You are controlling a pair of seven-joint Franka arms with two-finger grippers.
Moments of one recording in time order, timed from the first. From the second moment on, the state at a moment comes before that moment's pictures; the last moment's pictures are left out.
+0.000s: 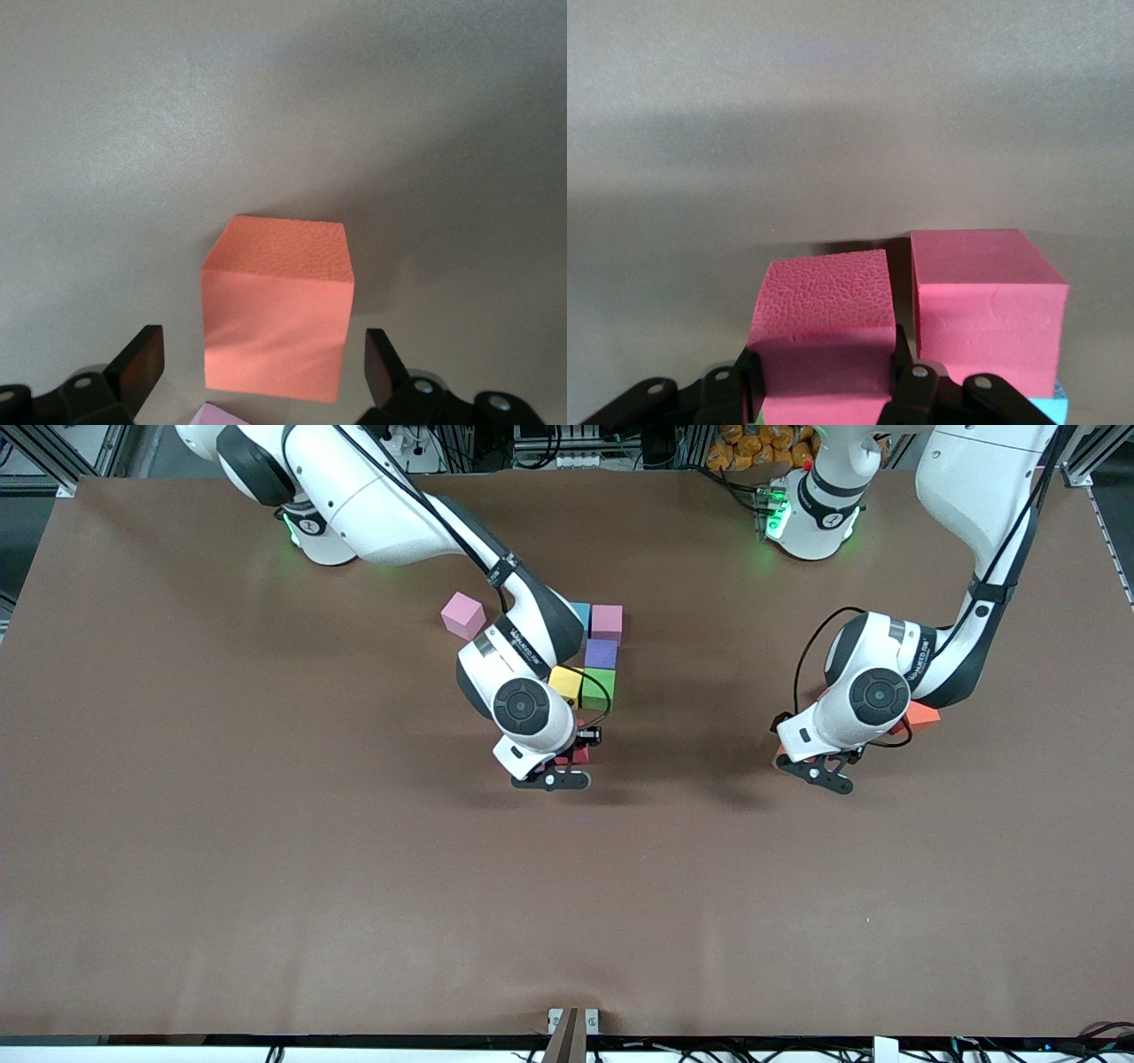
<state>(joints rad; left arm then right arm) -0.04 0.38 -0.19 -2.13 0.22 2.32 0.06 0.66 0.86 0.07 -1.27 0.22 2.05 0.65</state>
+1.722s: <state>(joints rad) -0.04 0.43 -0.20 -2.12 0.21 2.37 0.06 0.68 0.87 0.07 -1.27 0.21 2.05 0.65</state>
